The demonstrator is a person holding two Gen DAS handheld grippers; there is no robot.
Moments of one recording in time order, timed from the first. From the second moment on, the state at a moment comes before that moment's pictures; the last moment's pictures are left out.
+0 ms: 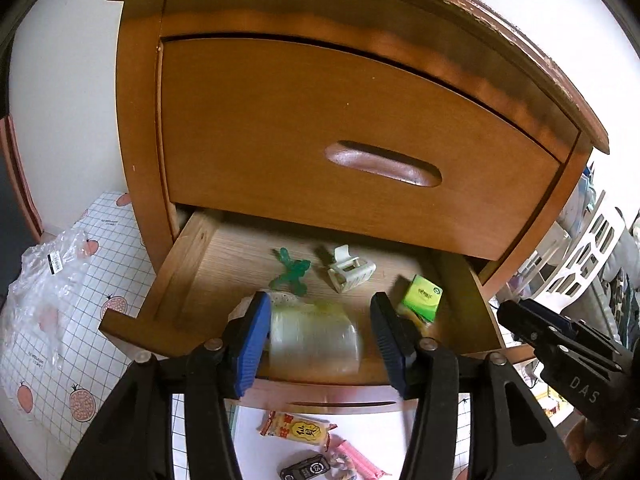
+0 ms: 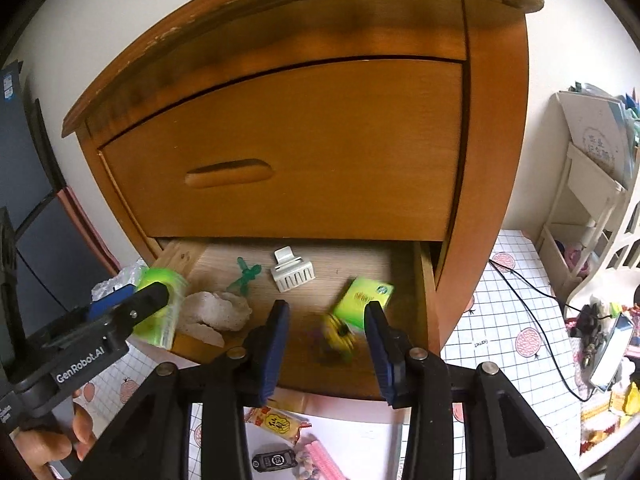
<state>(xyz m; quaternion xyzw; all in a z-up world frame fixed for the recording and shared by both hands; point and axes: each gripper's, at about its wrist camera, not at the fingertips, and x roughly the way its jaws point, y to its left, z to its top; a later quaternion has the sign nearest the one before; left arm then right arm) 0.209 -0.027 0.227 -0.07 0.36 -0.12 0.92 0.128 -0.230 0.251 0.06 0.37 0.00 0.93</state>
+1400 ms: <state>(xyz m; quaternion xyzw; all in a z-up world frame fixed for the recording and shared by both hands) 0.172 -0.009 0.228 -0.08 0.30 -0.10 0.95 0.101 -0.234 0.245 0.07 0.35 0.00 0.93</state>
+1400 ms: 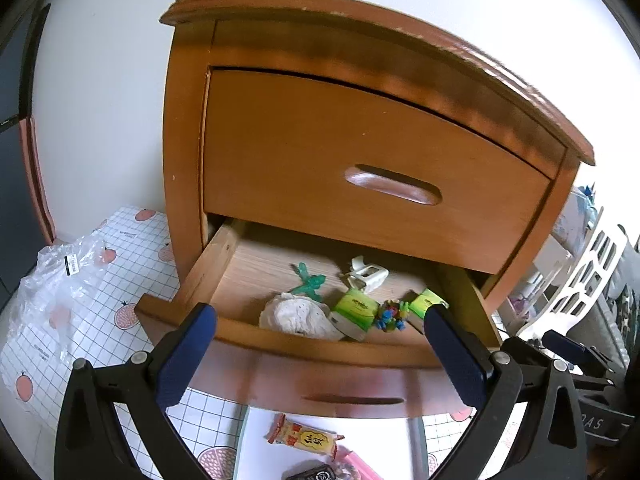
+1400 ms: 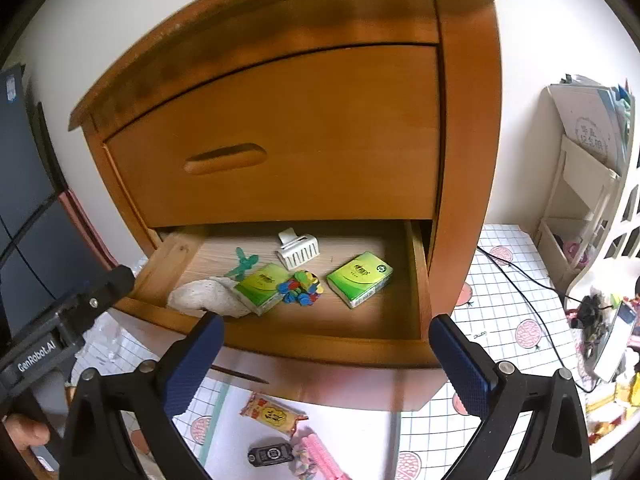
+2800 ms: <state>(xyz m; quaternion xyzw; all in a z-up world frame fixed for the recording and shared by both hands) 0.105 0.011 0.004 -0.11 0.47 -0.10 0.87 0.012 -0.248 0.012 0.10 0.49 -0.01 0.87</state>
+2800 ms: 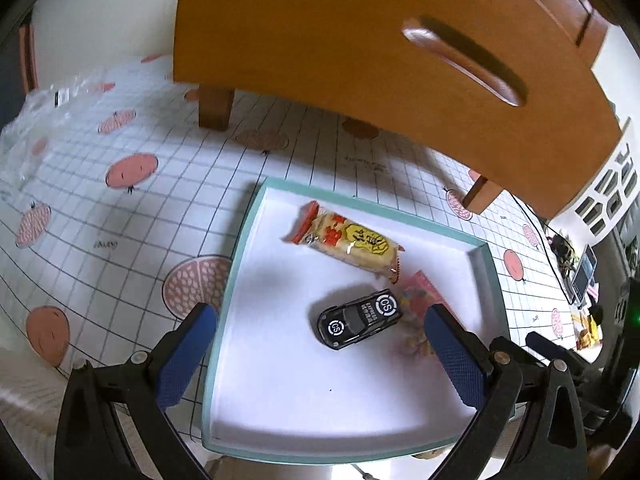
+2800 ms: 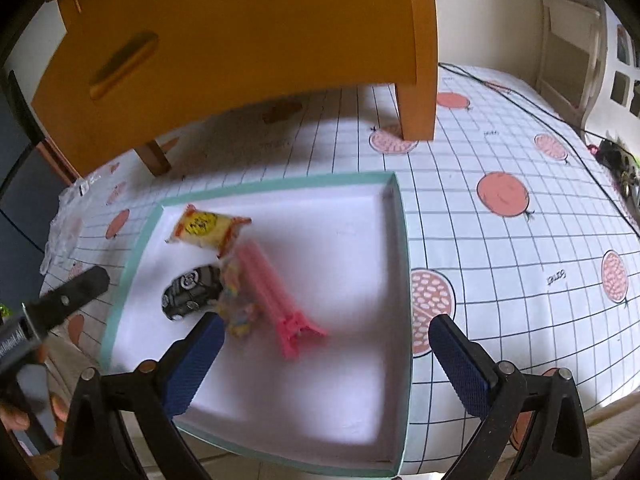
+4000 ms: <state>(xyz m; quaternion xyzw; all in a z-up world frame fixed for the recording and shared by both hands) 0.140 -0.053 -0.043 0.03 0.52 -0.17 0.83 0.057 -0.221 -0.028 0.06 0.52 0.05 0.85</state>
